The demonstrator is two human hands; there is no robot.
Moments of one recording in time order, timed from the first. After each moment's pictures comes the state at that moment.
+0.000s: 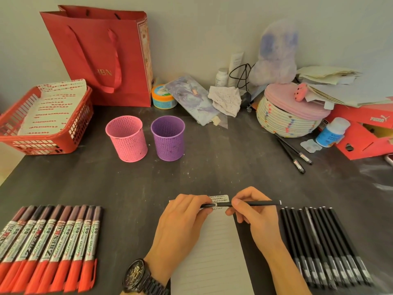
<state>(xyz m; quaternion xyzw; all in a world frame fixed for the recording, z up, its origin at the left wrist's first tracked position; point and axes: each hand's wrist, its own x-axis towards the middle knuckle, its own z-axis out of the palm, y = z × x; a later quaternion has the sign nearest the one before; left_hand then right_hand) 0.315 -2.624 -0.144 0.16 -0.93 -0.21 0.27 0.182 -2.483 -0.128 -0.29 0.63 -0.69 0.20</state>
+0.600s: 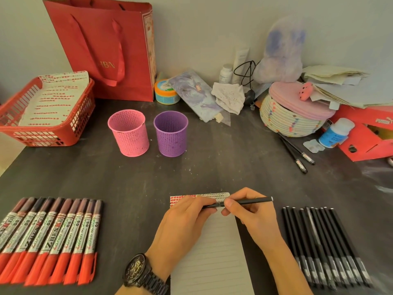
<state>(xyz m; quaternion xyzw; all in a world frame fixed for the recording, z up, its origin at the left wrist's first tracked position) 0.317 -2.620 -0.143 0.15 -0.91 -0.27 0.28 0.184 -2.485 -0.119 -0.35 0.67 -0.62 0.20</state>
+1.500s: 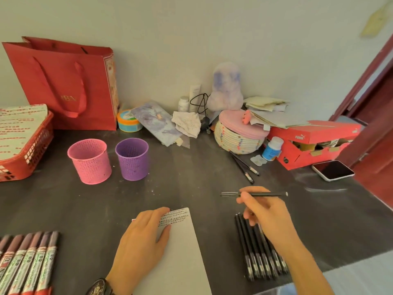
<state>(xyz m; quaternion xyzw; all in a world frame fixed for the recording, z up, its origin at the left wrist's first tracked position) 0.318 -2.619 -0.152 0.21 -0.92 -0.23 0.23 0.146 -2.394 -0.057 -0.21 0.75 -0.61 0.14</state>
